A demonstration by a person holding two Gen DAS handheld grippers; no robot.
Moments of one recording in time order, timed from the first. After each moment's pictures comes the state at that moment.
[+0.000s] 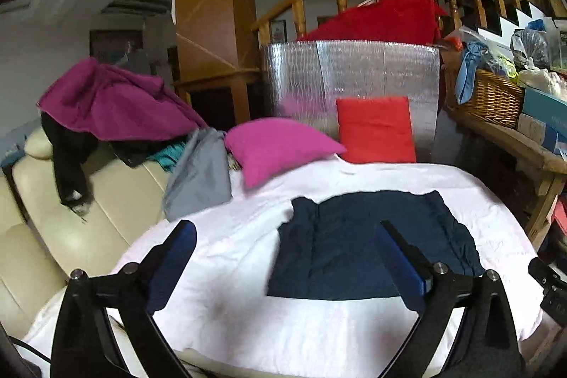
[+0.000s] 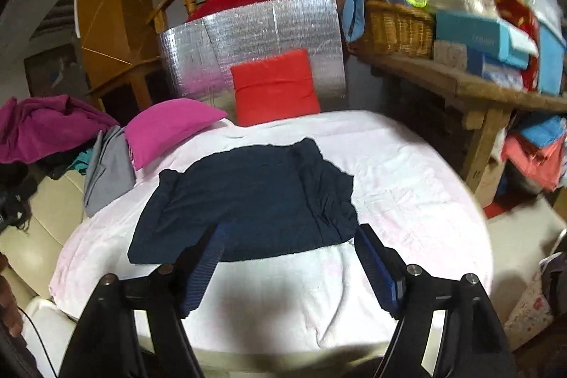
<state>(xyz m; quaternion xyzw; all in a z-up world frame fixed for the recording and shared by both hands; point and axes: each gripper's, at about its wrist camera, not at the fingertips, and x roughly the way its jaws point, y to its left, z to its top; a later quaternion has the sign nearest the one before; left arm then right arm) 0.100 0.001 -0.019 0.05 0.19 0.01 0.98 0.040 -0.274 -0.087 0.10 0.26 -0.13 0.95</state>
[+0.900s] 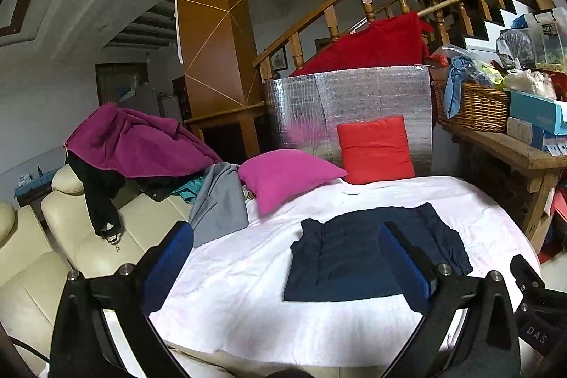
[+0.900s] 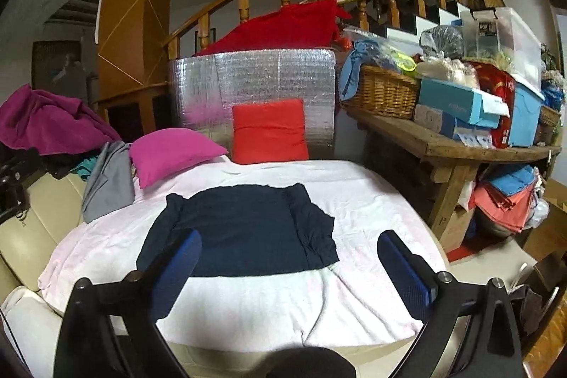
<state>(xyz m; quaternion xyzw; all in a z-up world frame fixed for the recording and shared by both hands) 0.011 -0.012 0.035 0.08 0.15 0.01 0.99 -0.031 -0.217 -0.025 0.04 0.20 -0.15 0.97</state>
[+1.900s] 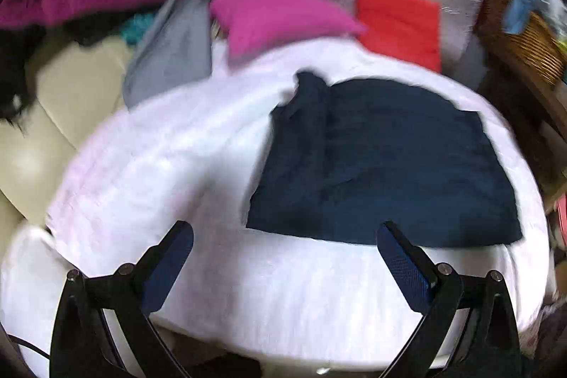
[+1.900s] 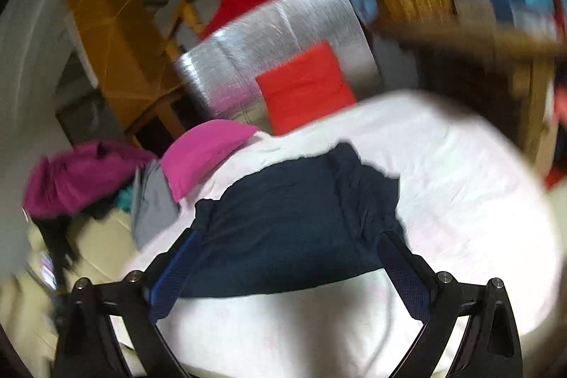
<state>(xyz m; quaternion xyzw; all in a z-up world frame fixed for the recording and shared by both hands) 0.263 0.034 -0.179 -0.02 0.44 0.01 0.90 0.114 -0.374 -0.126 0.26 0.26 -0.01 0.93</state>
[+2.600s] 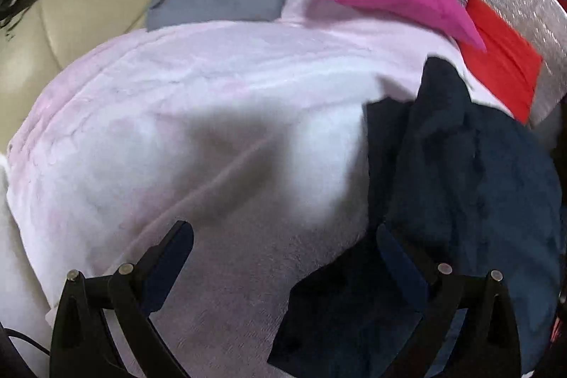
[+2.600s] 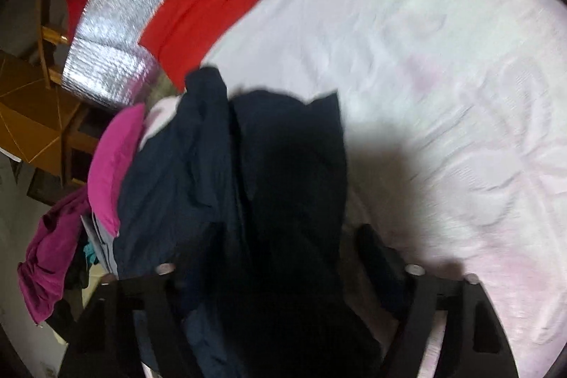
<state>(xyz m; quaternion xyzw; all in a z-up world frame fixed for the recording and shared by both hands) 0.389 0.091 -0.292 -0.15 0.48 0.11 0.86 0.316 -0.502 -0.318 0.43 0.40 -0.04 0.81</state>
